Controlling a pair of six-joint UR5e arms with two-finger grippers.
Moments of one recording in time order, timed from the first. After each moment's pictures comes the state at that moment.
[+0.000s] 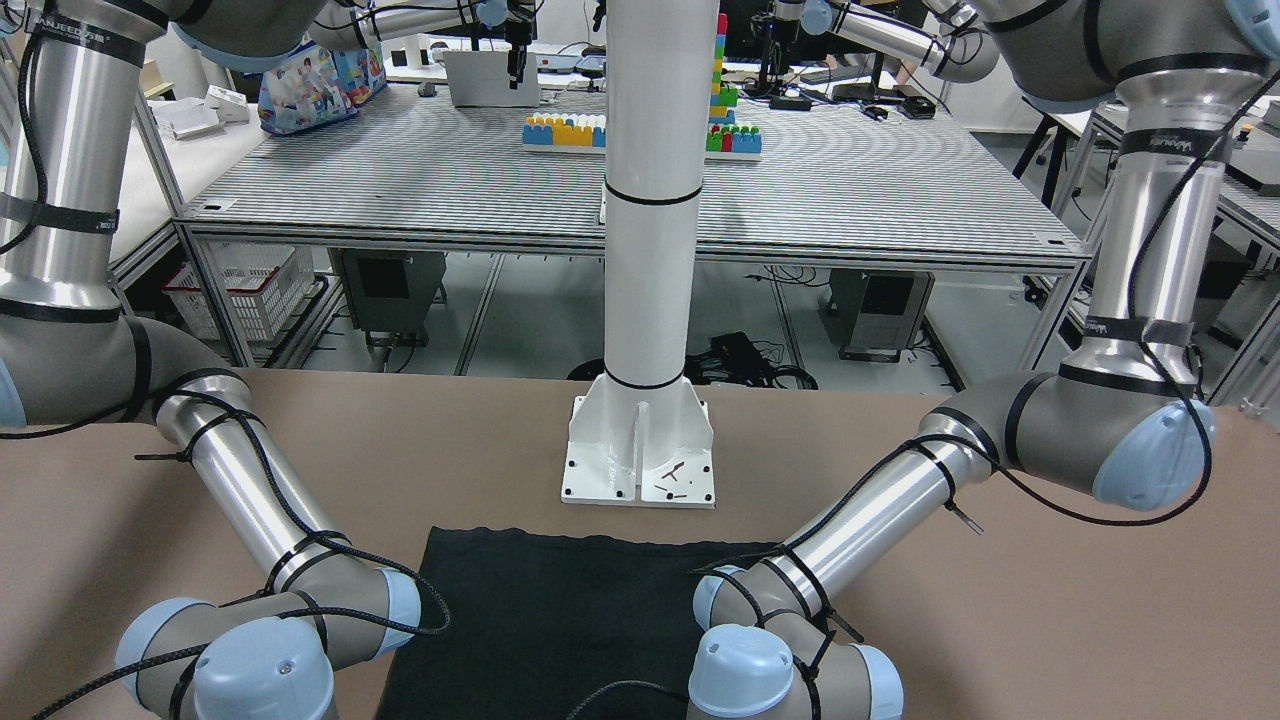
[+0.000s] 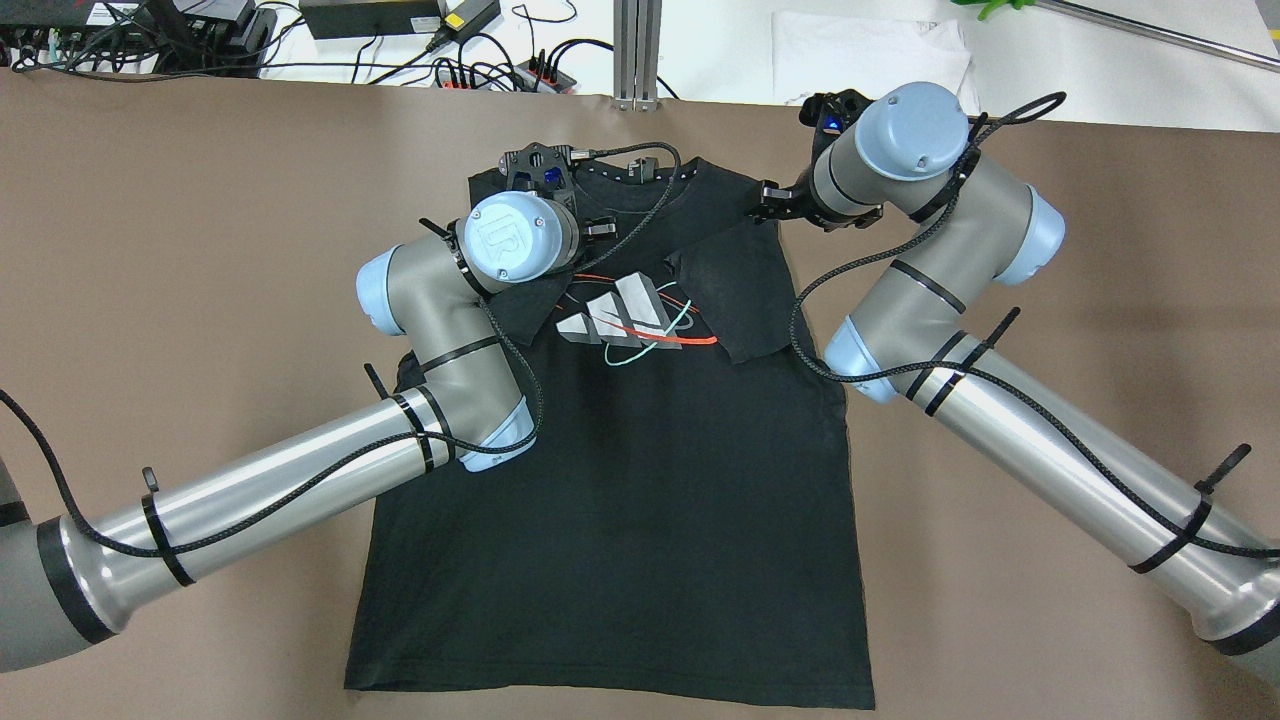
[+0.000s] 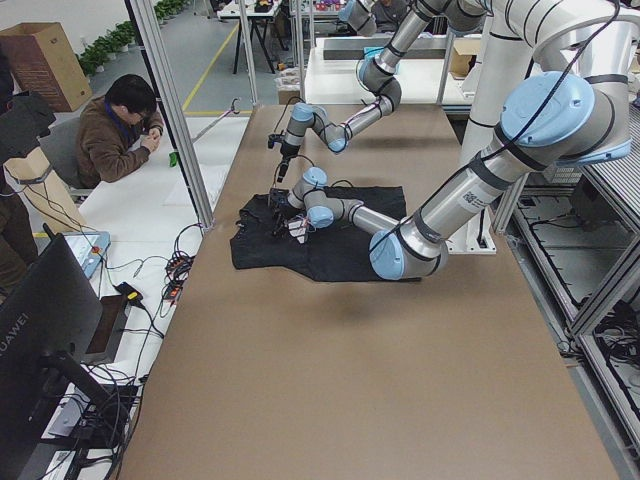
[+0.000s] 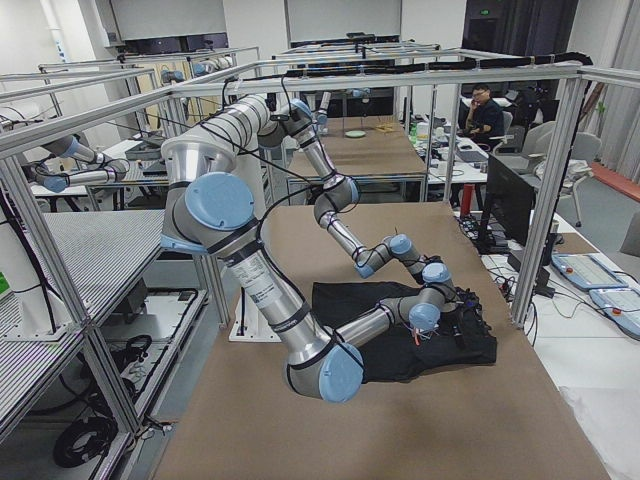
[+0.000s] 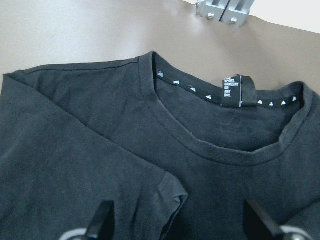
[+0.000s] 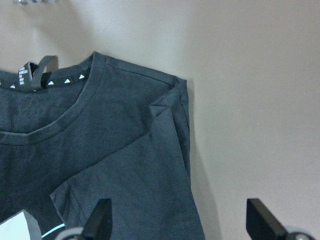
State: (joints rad) left arm -0.69 -2.56 -0.98 -2.25 -1.50 -1.28; right arm 0.90 -0.81 1.25 -1.08 1.88 1.05
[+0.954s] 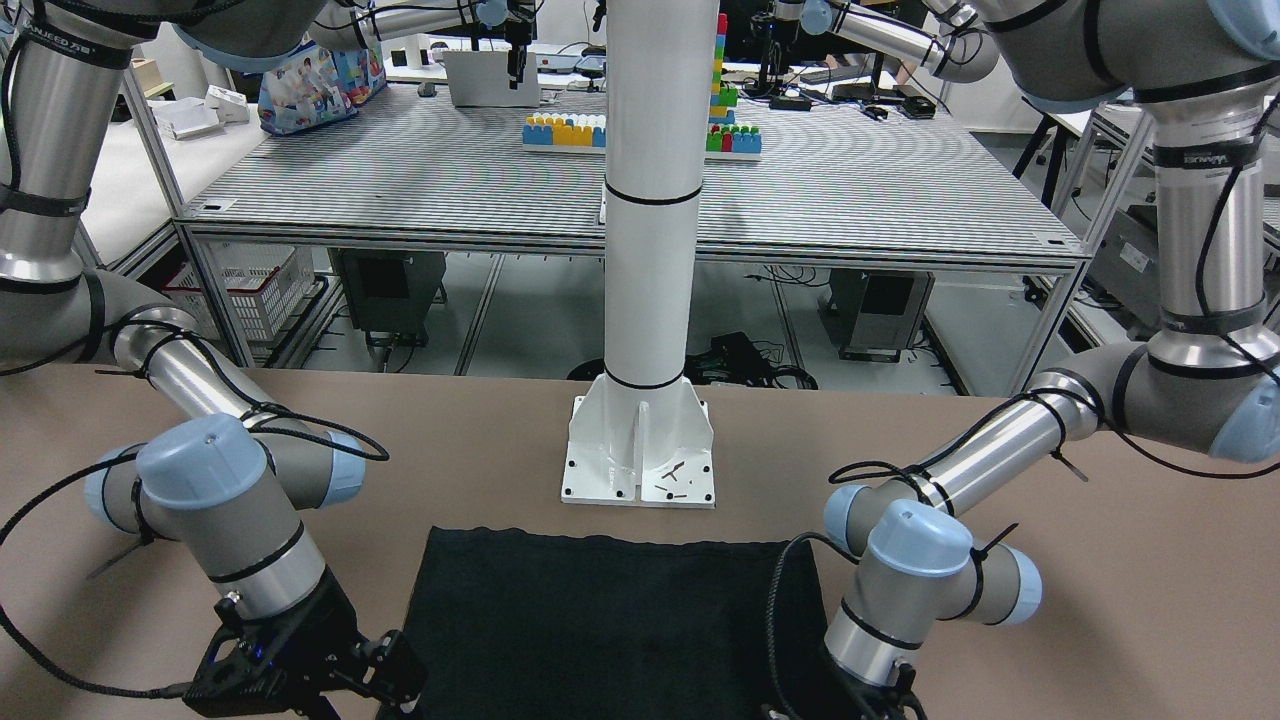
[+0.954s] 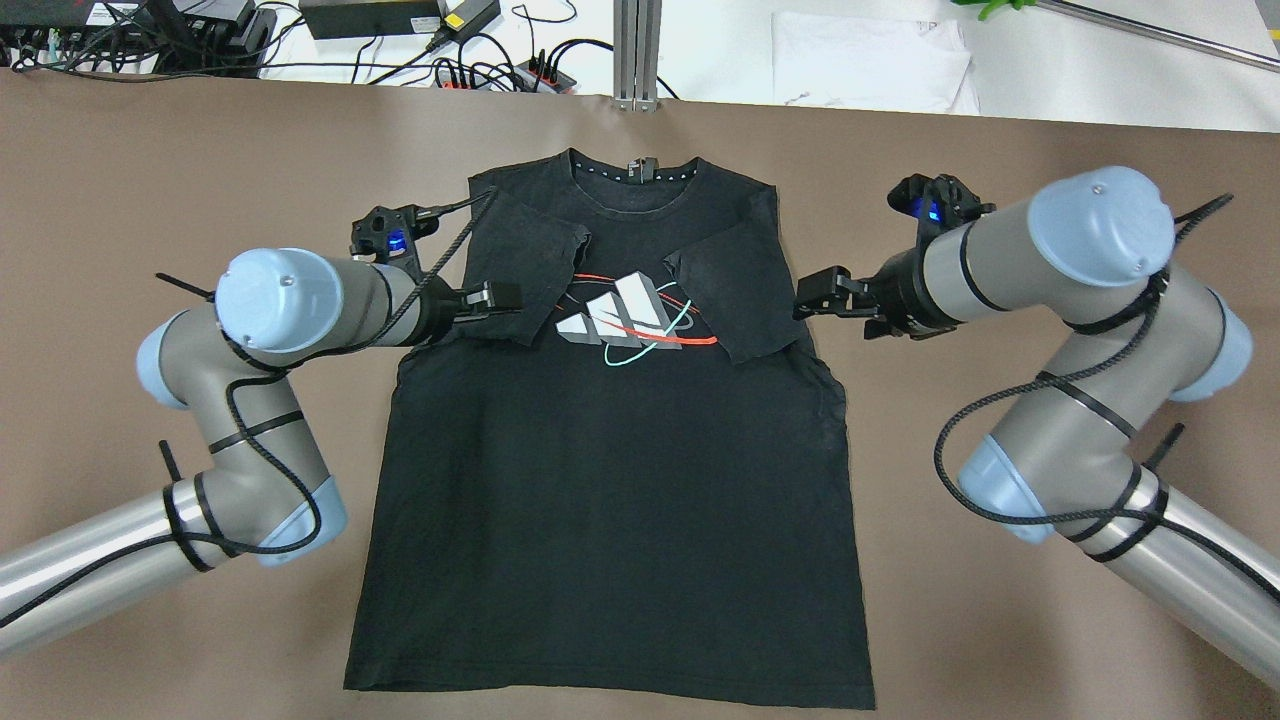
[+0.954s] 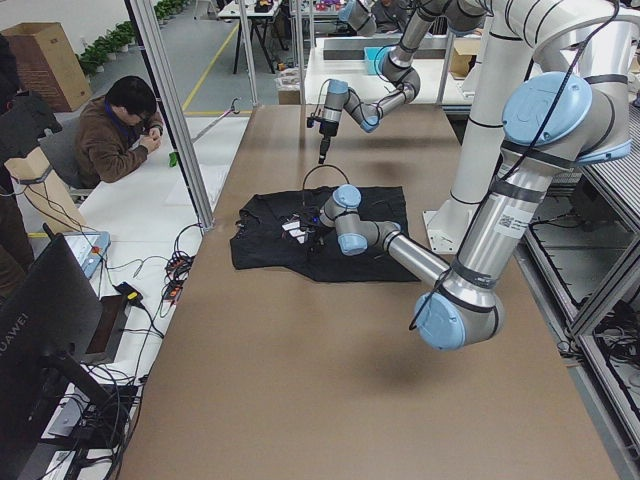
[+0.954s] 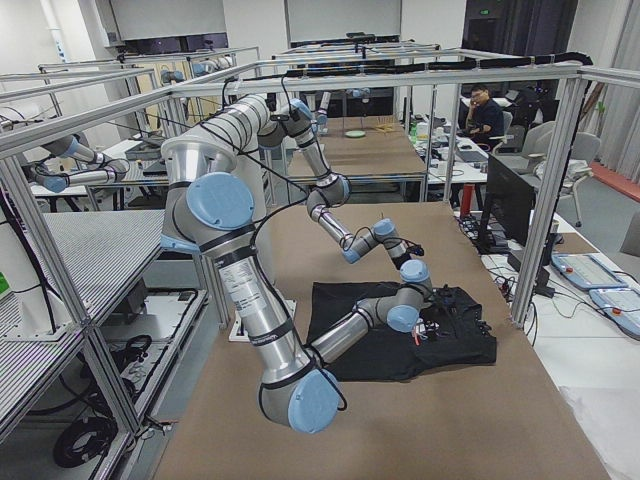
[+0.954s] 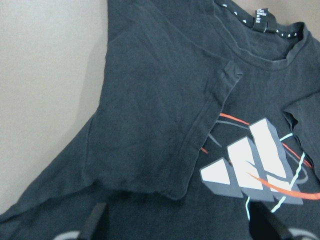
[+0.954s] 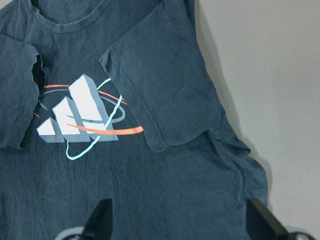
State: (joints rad) left arm -0.69 -2.08 -1.58 -2.24 -1.72 -1.41; right arm 0.87 -1.18 1.79 -1.09 2.09 1.25
